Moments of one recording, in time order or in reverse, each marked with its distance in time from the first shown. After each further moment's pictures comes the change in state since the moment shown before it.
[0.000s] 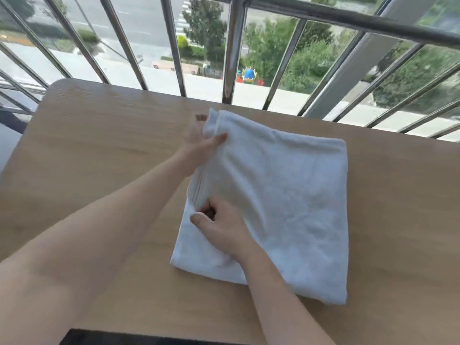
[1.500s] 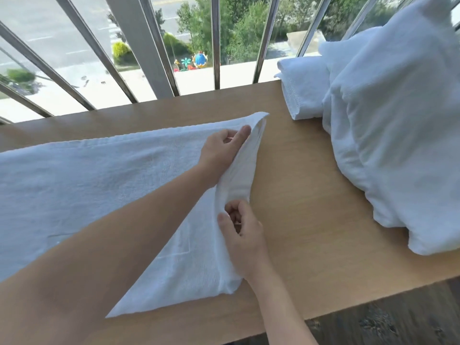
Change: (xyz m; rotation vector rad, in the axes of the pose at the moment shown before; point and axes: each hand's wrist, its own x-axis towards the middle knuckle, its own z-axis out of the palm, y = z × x) left_hand -0.098 0.074 0.568 0.231 -0.363 -0.045; right_hand -0.174 0.291 -0.377 0.427 0.507 -0.027
